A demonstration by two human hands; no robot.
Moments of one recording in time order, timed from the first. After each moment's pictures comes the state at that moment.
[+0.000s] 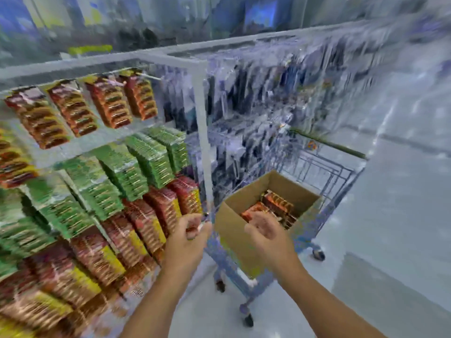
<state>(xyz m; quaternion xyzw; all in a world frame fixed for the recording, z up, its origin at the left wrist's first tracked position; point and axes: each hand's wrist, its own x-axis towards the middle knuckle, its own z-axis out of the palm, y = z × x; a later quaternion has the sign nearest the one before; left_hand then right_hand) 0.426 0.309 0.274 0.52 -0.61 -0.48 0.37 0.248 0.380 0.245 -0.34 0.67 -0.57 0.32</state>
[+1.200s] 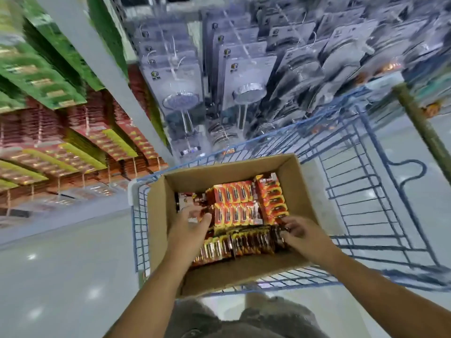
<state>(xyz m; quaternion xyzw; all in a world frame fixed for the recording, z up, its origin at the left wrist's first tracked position) 0.064 0.122 0.042 0.79 -0.35 -0.47 0.21 -0.235 0.120 0.024 -0.55 0.70 -0.01 0.45</state>
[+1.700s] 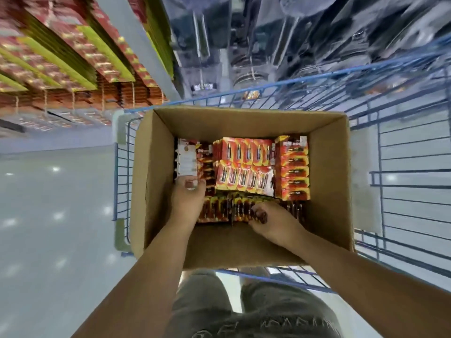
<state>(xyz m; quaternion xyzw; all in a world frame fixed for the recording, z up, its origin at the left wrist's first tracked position) 0.037 0.124 -0.087 0.85 -0.12 -0.45 0.22 -0.187 0.105 -0.094 -0.62 0.56 0.18 0.52</state>
